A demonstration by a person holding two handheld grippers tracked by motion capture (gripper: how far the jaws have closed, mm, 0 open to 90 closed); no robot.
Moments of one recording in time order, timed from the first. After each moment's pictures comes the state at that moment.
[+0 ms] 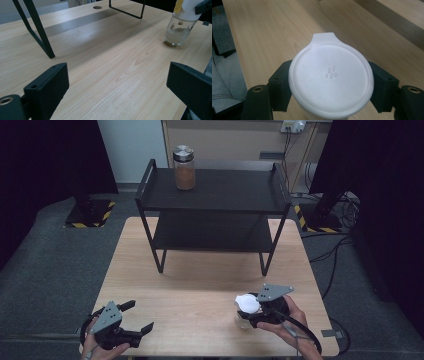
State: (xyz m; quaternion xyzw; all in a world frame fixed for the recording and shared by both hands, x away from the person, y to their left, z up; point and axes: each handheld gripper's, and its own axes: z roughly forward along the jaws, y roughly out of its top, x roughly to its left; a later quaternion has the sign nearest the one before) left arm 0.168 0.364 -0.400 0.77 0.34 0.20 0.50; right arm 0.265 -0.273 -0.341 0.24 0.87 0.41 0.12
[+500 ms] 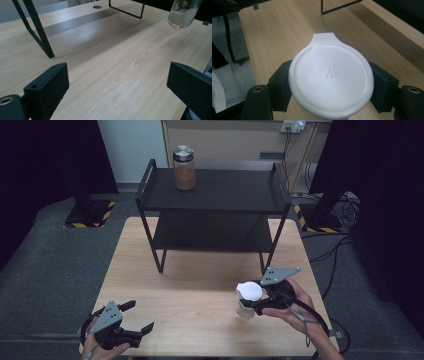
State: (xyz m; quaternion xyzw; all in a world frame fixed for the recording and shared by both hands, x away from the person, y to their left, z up) left arm 0.169 0.364 -0.400 0.77 0.34 0.19 0.50; right arm 0.293 -0.279 -0.287 0.22 0.87 0.42 0.09
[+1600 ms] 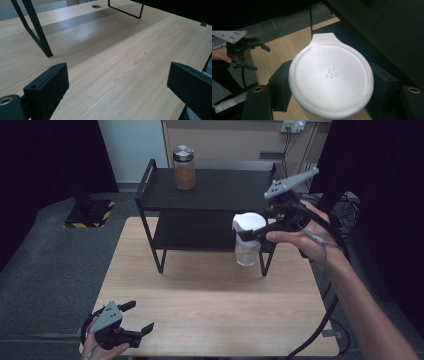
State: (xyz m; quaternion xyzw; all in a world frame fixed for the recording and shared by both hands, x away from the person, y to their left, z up) left arm 0.170 0.365 -0.400 0.77 0.34 0.19 0.50; right arm 0.350 -0.253 -0.088 0.22 0.87 0.42 0.10
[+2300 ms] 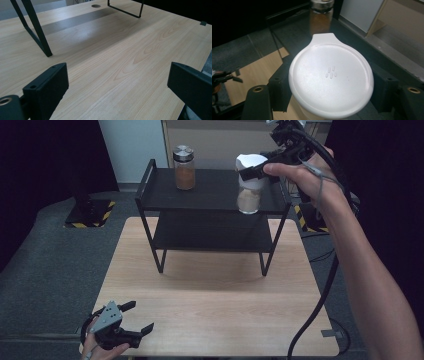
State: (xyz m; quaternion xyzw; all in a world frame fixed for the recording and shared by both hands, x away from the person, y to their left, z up) left arm 0.170 0.365 -0.400 0.77 0.34 0.19 0.50; right arm 0.399 -0.235 -0.009 0.29 0.85 0.42 0.16
